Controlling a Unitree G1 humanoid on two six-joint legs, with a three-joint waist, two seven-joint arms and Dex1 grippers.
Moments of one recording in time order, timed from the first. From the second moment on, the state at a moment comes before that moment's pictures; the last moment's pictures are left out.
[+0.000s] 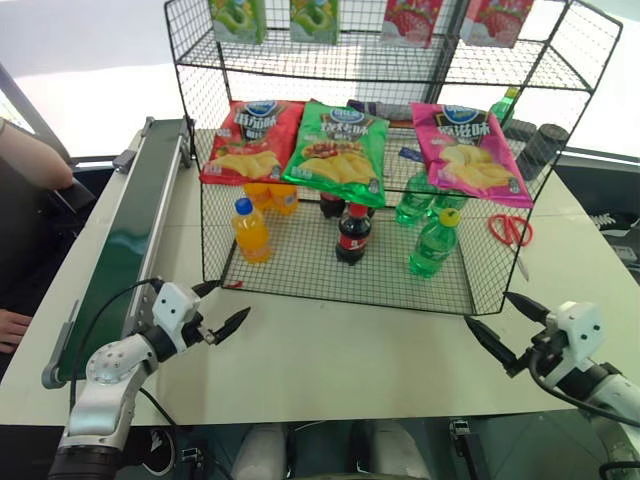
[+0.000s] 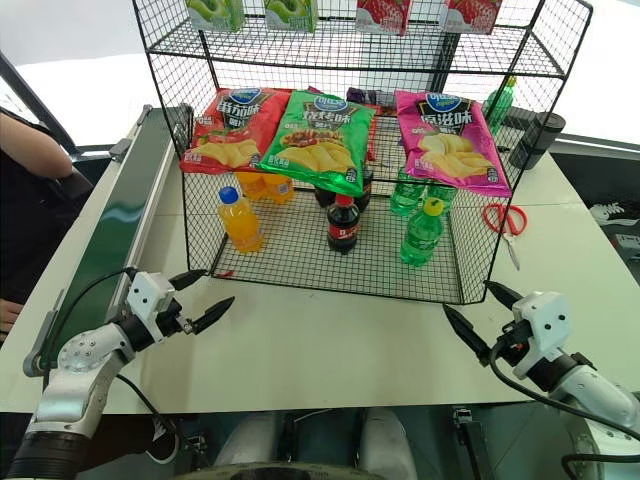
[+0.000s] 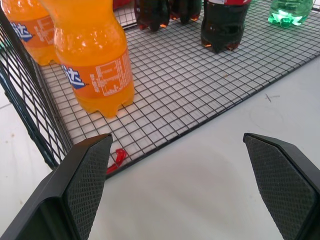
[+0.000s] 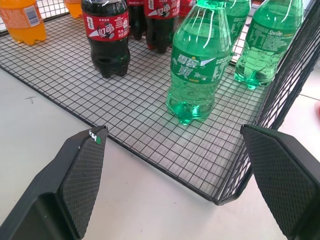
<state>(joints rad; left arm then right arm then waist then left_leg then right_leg) 0.07 0.53 0.12 0.01 -0.31 0.00 -0.80 0.40 -0.55 -0.43 -0.33 0.44 0.14 0.73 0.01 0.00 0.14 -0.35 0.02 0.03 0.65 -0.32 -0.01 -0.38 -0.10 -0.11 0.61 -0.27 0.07</state>
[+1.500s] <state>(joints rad) 0.07 0.52 0.11 0.00 -0.31 0.00 -0.81 0.38 -0.55 -0.41 -0.28 0.41 0.08 0.73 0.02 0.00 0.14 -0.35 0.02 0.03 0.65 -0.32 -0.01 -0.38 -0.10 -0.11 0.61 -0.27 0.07</state>
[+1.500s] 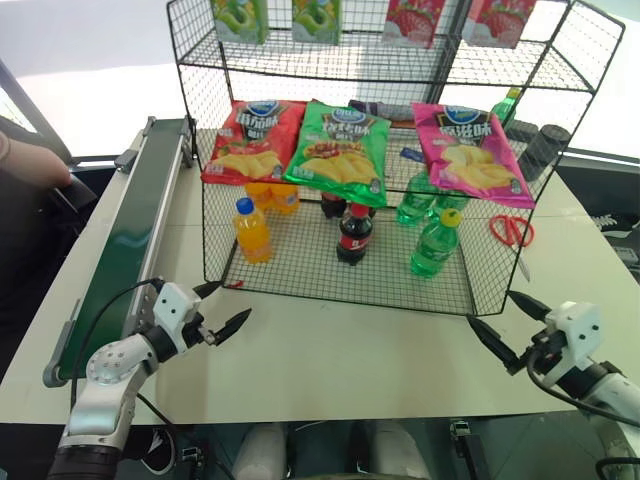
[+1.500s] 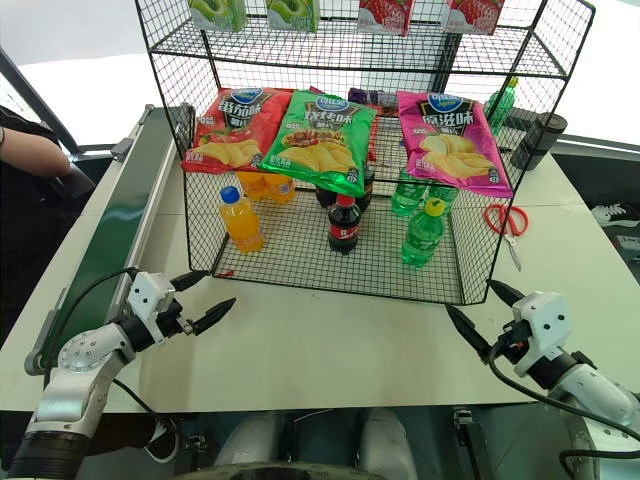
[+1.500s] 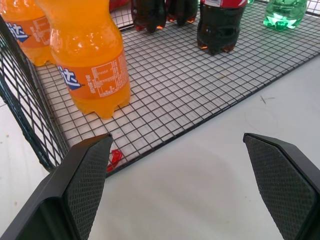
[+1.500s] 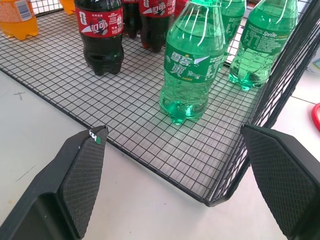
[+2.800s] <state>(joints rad) 0.06 0.51 0.10 -0.02 -0.31 0.01 -0.81 0.34 -0.55 -0.38 -0.27 0.41 0.08 0.71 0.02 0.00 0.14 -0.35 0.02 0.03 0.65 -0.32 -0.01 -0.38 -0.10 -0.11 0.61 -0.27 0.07</state>
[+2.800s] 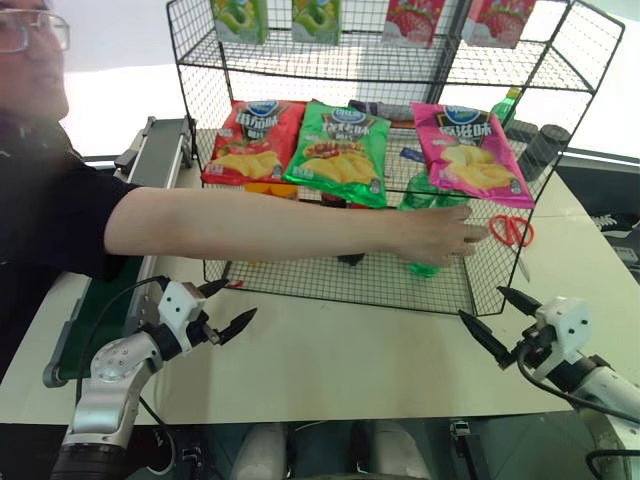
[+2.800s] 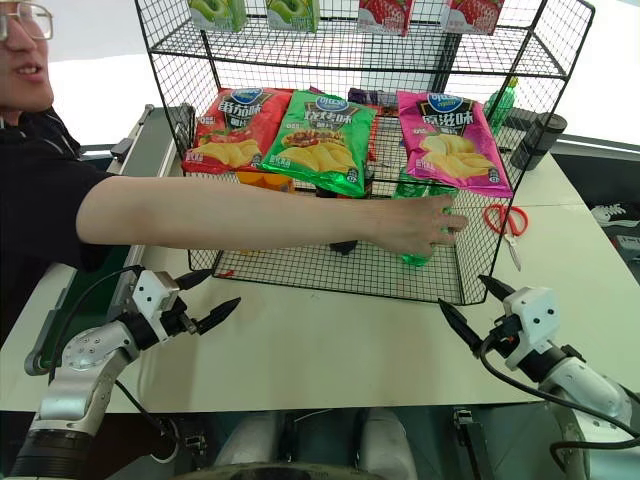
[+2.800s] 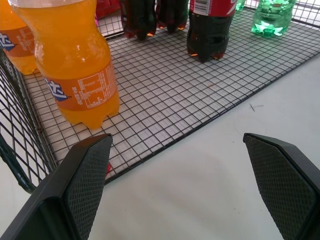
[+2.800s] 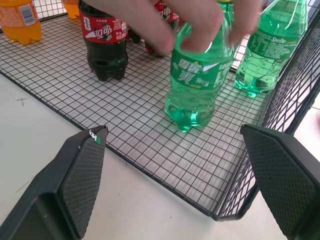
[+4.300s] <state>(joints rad) 0.09 0.48 0.35 -0.12 -0.45 0.21 -0.57 0.08 -0.51 -0.05 -0.32 0.41 0.17 0.76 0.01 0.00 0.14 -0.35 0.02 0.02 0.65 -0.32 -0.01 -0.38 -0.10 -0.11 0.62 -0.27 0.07</state>
